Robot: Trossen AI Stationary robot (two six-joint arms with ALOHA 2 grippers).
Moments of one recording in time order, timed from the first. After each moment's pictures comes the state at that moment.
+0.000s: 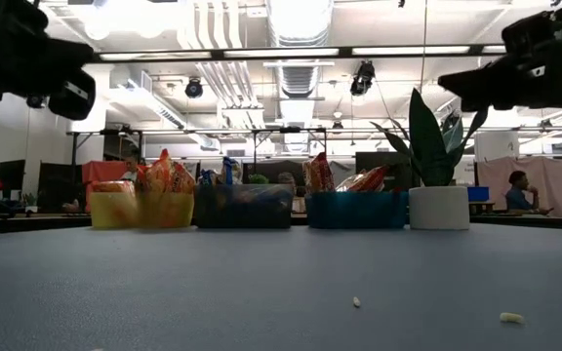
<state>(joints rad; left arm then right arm) -0.26 0.01 0.01 0.08 -0.10 -0.12 -0.46 0.29 0.01 0.43 -0.45 -0.20</state>
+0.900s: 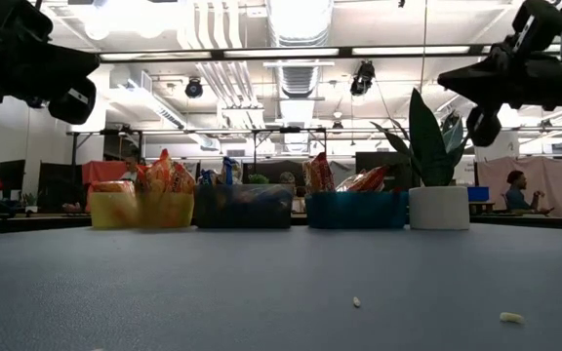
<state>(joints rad) -0.26 0.02 0.02 0.06 -0.15 -0.13 -0.46 0.31 0.01 0.40 -0.38 0.68</state>
